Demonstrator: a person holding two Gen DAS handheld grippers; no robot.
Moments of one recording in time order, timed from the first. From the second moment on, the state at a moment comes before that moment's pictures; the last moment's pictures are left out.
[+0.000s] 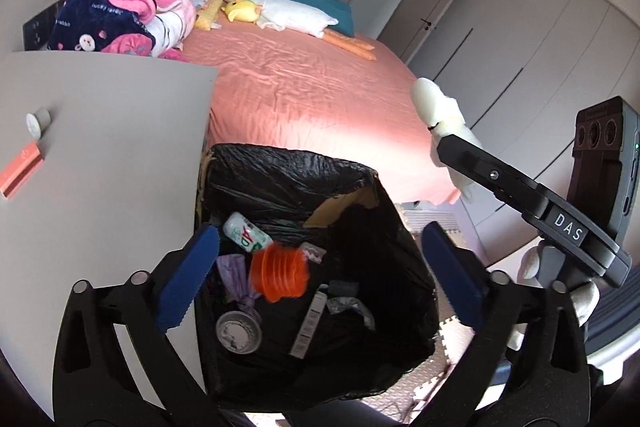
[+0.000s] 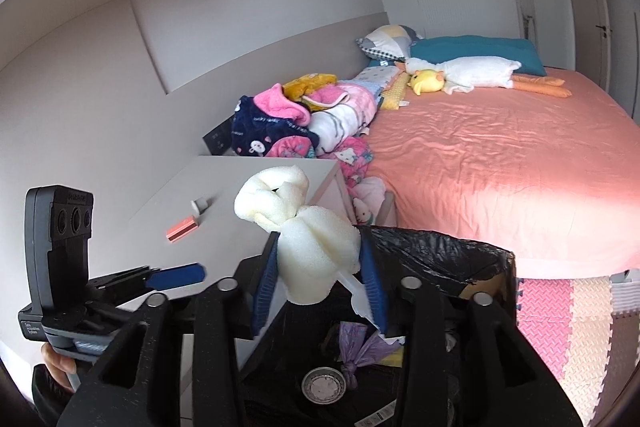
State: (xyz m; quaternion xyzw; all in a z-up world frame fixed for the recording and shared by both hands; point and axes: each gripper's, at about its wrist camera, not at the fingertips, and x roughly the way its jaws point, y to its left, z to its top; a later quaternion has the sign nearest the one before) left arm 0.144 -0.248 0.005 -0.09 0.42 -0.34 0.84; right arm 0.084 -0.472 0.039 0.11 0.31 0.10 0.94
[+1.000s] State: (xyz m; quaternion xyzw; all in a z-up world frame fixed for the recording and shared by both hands) left arm 0.145 -0.215 0.005 -0.08 0.40 -0.33 0.85; right arm 0.101 -0.443 0.031 0.10 0.32 0.12 0.94
